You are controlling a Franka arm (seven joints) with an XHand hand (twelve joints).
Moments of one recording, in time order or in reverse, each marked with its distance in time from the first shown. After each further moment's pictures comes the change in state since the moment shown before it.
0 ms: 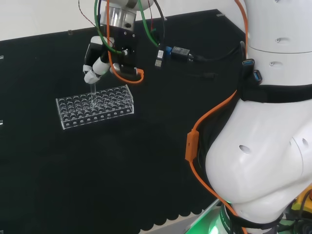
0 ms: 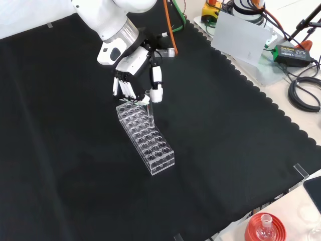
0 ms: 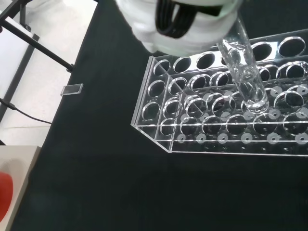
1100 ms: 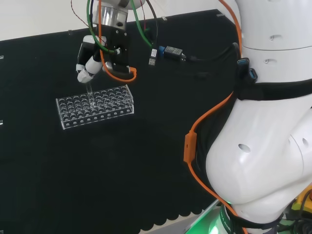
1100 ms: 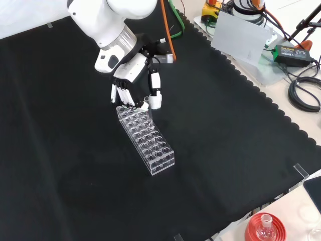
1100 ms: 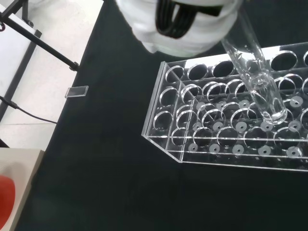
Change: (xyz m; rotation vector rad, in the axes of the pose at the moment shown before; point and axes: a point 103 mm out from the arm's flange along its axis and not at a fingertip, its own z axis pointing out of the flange) arm 0.012 0.019 0.002 0.012 -0.010 -0.012
